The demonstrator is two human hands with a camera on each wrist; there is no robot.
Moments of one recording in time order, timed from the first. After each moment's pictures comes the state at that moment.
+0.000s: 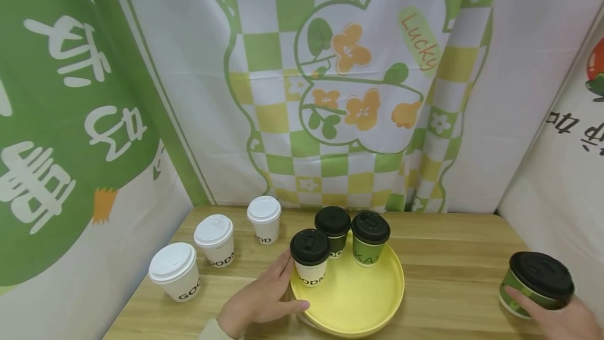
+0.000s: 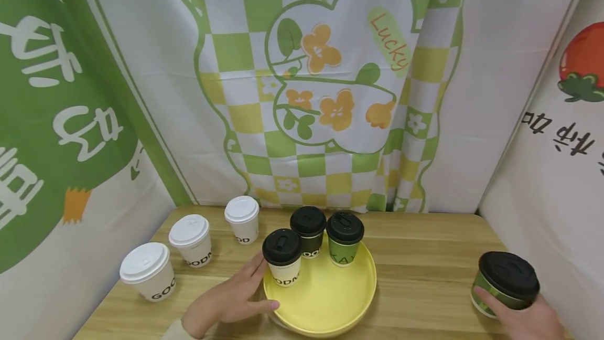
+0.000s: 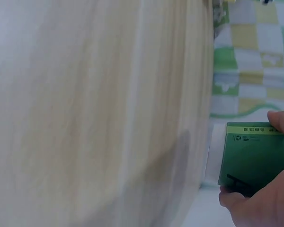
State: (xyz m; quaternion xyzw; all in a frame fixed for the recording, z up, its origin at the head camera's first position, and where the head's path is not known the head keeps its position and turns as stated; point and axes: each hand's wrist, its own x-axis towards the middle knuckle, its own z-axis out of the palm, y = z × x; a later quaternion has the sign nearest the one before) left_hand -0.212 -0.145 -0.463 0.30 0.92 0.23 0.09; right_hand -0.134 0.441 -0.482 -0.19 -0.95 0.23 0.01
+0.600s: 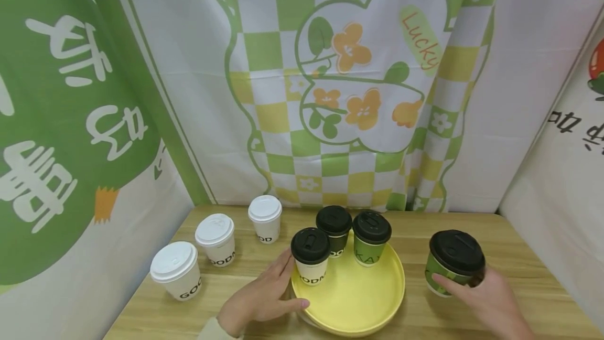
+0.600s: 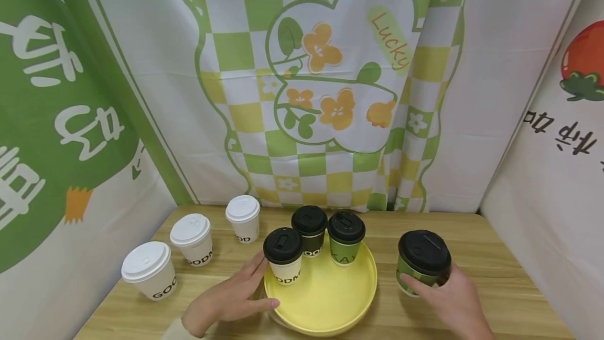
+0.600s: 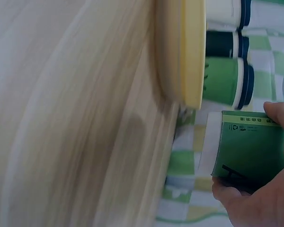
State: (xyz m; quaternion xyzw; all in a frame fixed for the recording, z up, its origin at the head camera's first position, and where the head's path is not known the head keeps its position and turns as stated) left_hand -0.212 -0.146 -0.461 0.30 0.93 0.21 0.08; right_hand -0.154 0.308 -0.427 -0.10 -0.93 0.35 0.03
